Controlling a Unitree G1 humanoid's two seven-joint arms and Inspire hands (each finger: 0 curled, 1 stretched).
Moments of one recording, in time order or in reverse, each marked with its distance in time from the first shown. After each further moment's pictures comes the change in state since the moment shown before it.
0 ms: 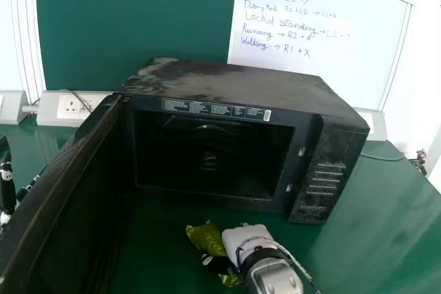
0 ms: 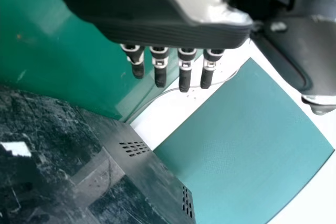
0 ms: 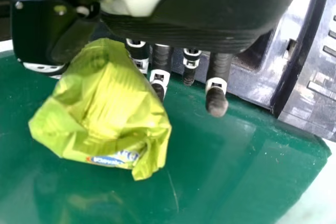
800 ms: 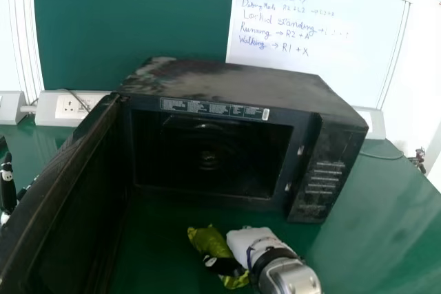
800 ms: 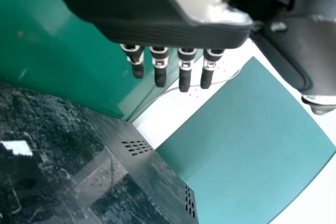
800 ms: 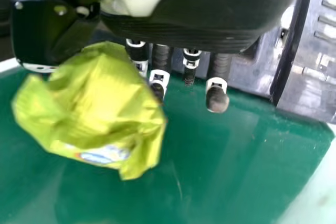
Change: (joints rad) left arm -0.001 0.000 -0.003 0.006 0.001 -0.005 0.000; right arm 0.021 -0.017 -0.073 -0.116 0.101 -0.004 0.054
